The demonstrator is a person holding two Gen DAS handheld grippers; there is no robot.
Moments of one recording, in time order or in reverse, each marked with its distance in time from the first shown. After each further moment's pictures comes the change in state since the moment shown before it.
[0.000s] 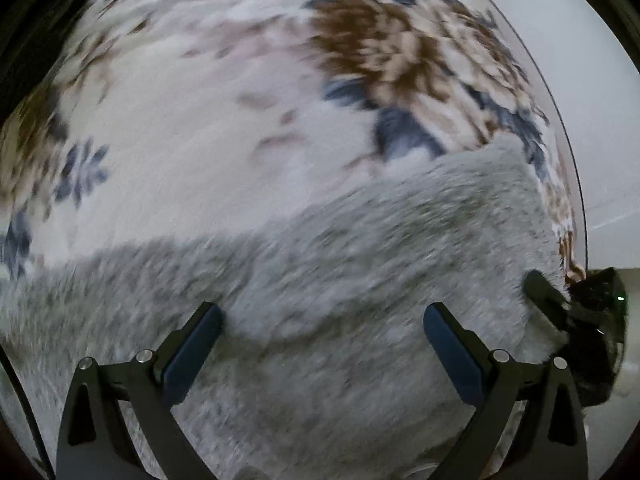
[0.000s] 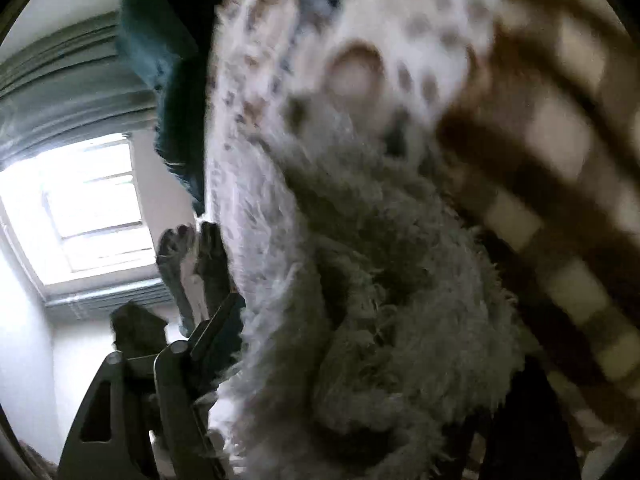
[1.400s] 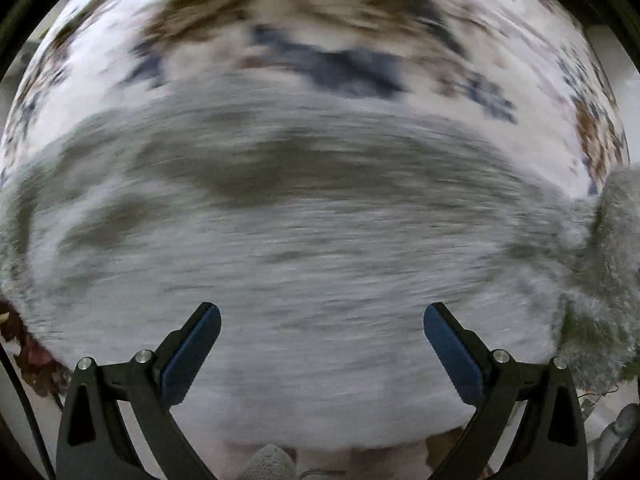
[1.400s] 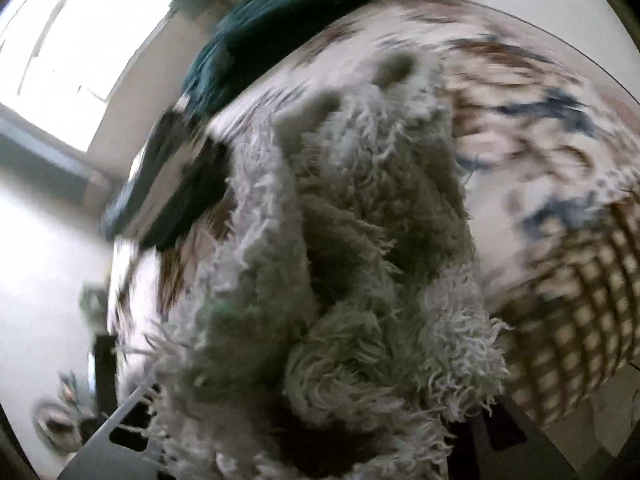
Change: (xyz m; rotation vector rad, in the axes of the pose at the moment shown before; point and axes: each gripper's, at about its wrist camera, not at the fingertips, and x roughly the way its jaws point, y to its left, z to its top) left arm -0.075 0.249 -0.125 -0.415 -0.007 0.156; right arm 0.116 0.236 -0.176 -0.657 -0.082 -0.437
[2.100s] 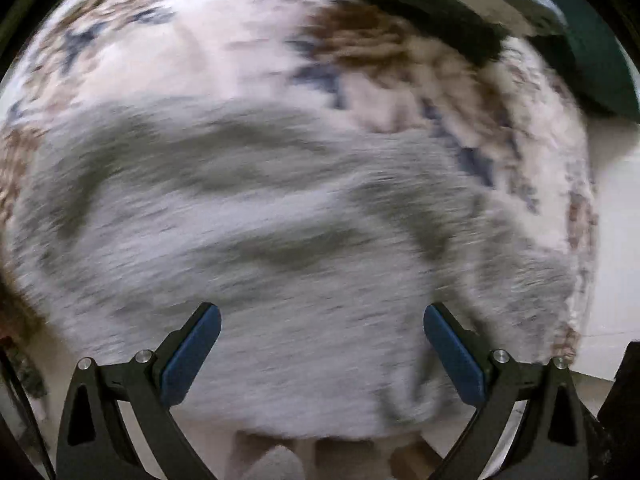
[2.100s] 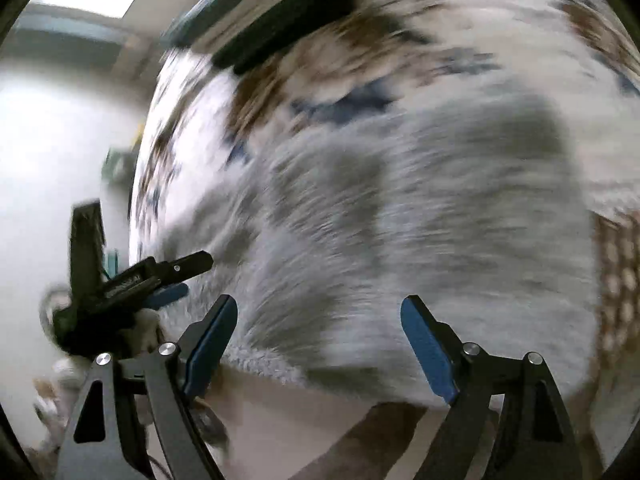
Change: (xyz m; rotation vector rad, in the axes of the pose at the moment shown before) left arm -0.030 0.138 0.025 -0.150 -0.083 -0.227; right arm 0.053 0.102 -0.078 -0.125 0.407 0.084
